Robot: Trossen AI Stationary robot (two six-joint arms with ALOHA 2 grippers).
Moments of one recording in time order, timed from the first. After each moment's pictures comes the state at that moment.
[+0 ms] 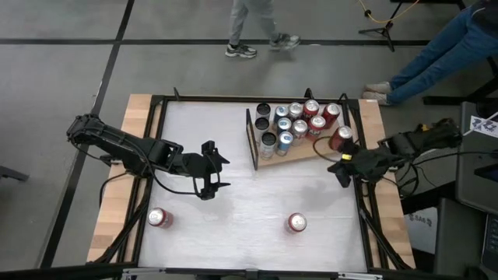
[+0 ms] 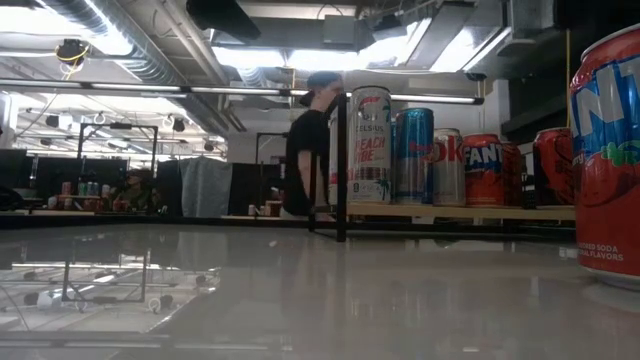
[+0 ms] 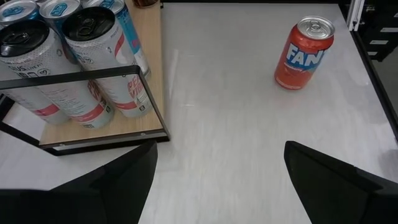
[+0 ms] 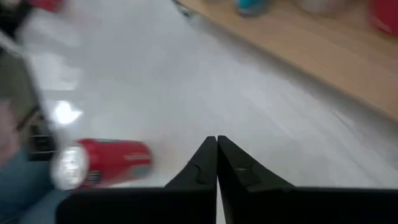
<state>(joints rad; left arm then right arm) -0.29 1.27 1.09 -0.52 -0.33 -0.24 0.39 0.70 0.84 -1.05 0.23 1.06</state>
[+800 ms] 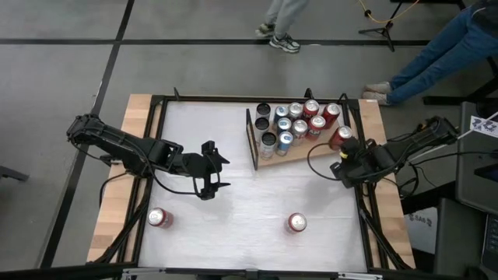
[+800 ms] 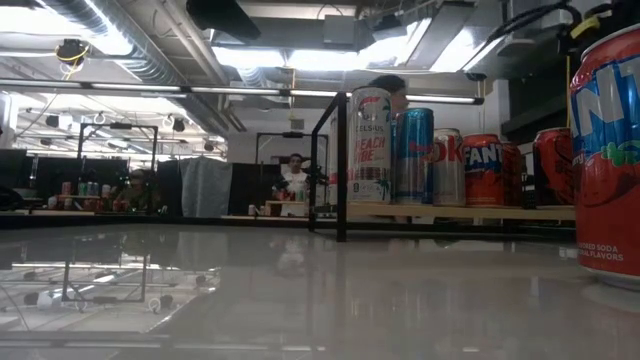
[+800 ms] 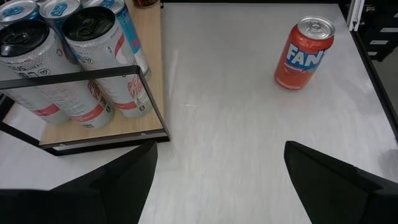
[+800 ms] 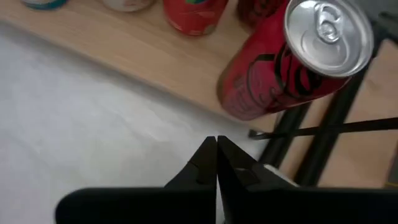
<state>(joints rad) -0.29 1.27 1.09 -0.52 -0.33 -0.24 0.48 0.94 0.84 -1.53 0.53 1.42</state>
